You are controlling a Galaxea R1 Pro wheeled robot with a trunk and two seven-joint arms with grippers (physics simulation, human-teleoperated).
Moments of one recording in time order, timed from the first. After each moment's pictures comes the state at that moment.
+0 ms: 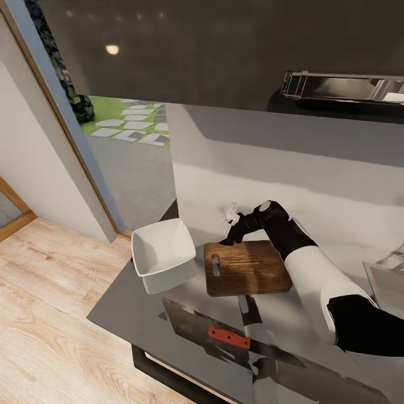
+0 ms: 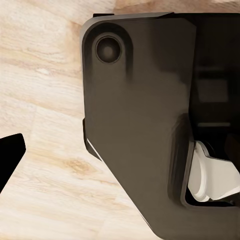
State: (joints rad) left arm 0.00 -0.01 -0.01 -0.29 0.01 -0.10 -0.01; right arm -1.19 0.04 0.13 -0.69 0.79 0.33 1.07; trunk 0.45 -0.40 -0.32
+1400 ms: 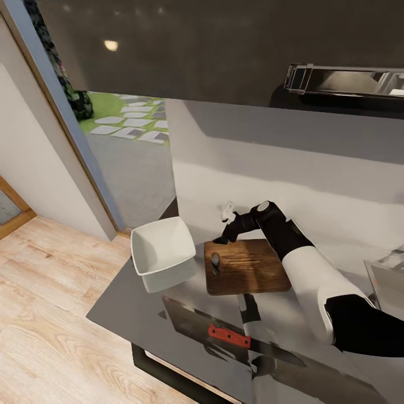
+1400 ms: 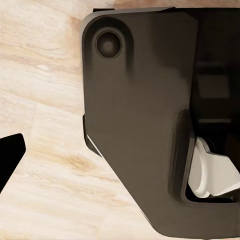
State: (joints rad) left arm 0.00 -0.01 -0.01 -0.29 0.01 -0.10 -0.01; right arm -1.19 0.06 0.13 -0.68 0.69 0.31 1.05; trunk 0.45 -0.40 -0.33
